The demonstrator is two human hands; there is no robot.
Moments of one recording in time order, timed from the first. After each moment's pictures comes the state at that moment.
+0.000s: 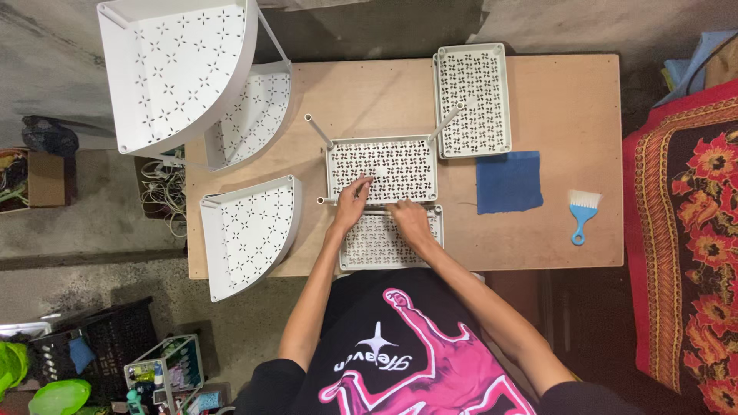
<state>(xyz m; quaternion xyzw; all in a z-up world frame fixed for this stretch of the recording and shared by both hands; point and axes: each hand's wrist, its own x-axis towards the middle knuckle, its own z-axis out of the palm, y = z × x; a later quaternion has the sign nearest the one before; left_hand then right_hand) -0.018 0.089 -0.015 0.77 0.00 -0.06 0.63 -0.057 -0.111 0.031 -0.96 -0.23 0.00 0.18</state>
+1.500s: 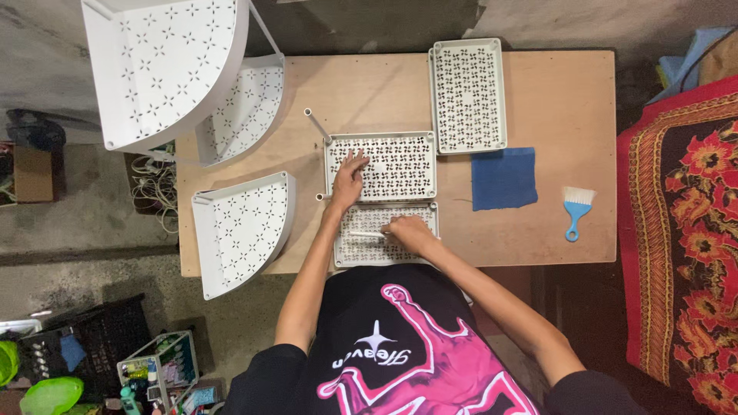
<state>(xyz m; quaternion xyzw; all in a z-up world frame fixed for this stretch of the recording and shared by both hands) 0.023 0.087 -0.040 0.84 -0.05 -0.01 0.54 -0.070 -0.130 0.049 -0.89 -0.35 0.22 0.18</state>
